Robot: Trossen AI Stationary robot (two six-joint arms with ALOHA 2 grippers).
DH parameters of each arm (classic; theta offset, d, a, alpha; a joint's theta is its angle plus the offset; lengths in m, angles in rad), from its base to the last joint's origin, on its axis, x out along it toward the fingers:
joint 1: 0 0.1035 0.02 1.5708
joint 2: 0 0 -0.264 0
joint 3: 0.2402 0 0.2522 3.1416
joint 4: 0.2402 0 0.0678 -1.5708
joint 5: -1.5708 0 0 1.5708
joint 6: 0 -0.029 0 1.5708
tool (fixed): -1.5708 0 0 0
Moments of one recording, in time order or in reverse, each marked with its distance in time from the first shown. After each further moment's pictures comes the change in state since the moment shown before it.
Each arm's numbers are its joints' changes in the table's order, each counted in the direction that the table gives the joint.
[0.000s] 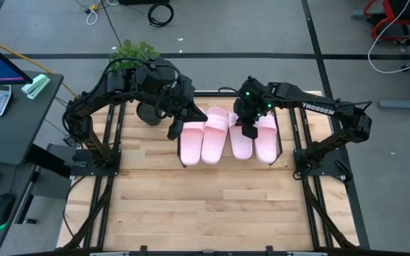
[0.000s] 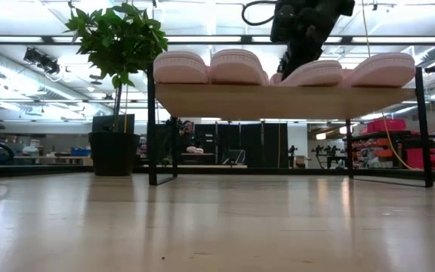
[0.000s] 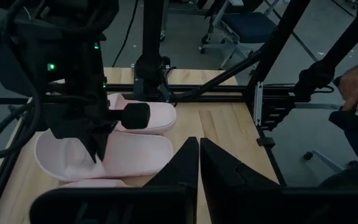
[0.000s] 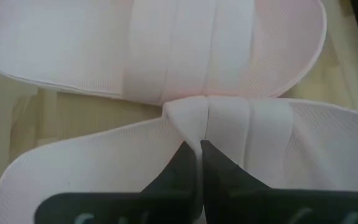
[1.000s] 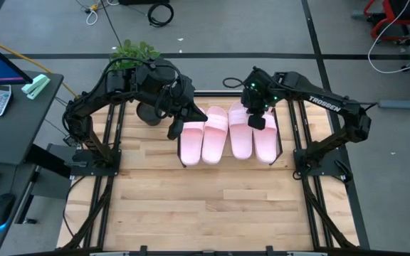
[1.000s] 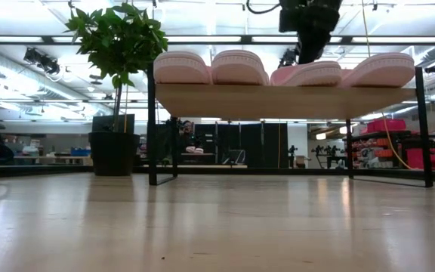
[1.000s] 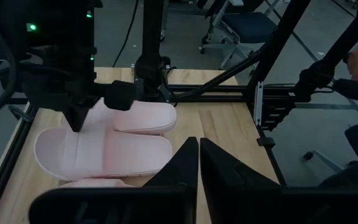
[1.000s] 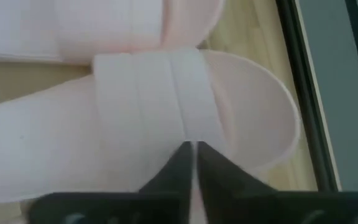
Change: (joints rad) left arm 0.001 0.000 0.000 0.000 0.000 -0.001; right arm -0.036 0.003 0.205 0.249 0.208 0.001
